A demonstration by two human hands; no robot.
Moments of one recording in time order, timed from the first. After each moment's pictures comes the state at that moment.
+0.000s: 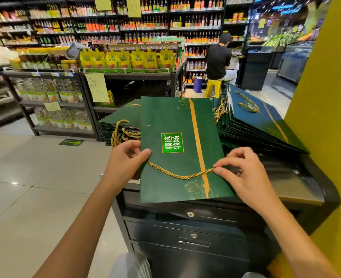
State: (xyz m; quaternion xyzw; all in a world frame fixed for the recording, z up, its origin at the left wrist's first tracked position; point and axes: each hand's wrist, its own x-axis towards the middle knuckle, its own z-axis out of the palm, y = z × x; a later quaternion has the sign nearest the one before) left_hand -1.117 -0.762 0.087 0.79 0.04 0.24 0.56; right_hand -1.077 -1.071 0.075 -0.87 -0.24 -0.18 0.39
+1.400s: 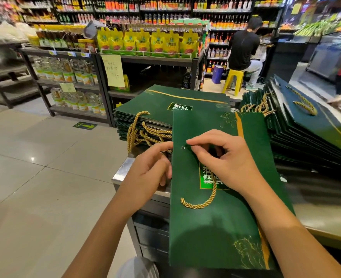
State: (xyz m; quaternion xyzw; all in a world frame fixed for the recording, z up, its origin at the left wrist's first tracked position) left_hand -1.122 -0.761 0.076 0.79 -0.04 0.18 0.59; right_hand -1.026 -0.948 0.099 -0.73 -0.42 -0.14 0.52
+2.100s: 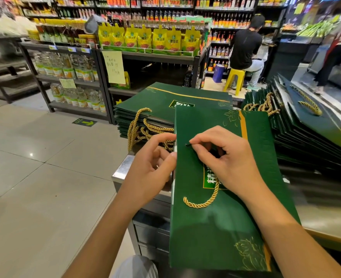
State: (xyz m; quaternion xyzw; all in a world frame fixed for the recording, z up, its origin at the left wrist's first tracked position) left_hand -1.116 -0.767 0.074 0.77 -0.03 0.23 0.59; right_hand -1.028 -0.946 0.098 -0.74 -0.45 -0.22 0.45
